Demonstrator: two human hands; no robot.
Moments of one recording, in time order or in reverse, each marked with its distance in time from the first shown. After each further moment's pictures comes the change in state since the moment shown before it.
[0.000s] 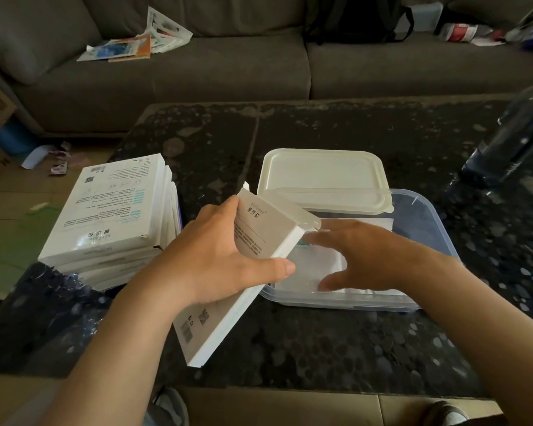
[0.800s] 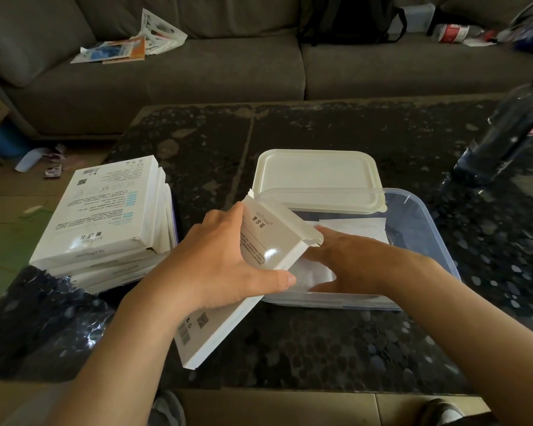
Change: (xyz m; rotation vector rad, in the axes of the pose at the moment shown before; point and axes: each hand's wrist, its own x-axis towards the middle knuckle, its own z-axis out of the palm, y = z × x) left_hand 0.005 0.002 0.011 0.100 -0.061 0.022; right_hand 0.002 -0.005 0.007 -0.075 -0.127 -0.082
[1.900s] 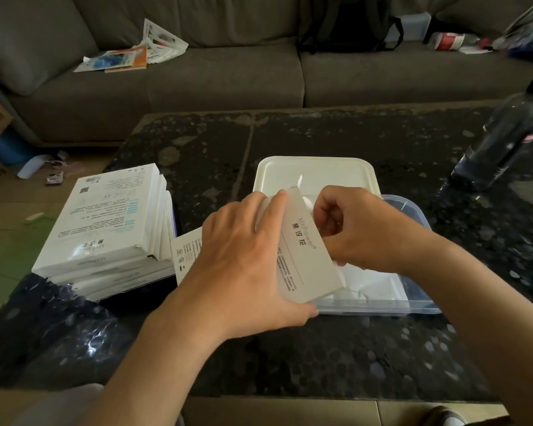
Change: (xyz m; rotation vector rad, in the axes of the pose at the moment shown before) left_hand -0.015 0.027 0.016 0.224 0.327 0.375; right_hand -0.030 -0.020 -0.055 0.656 0.407 0.125
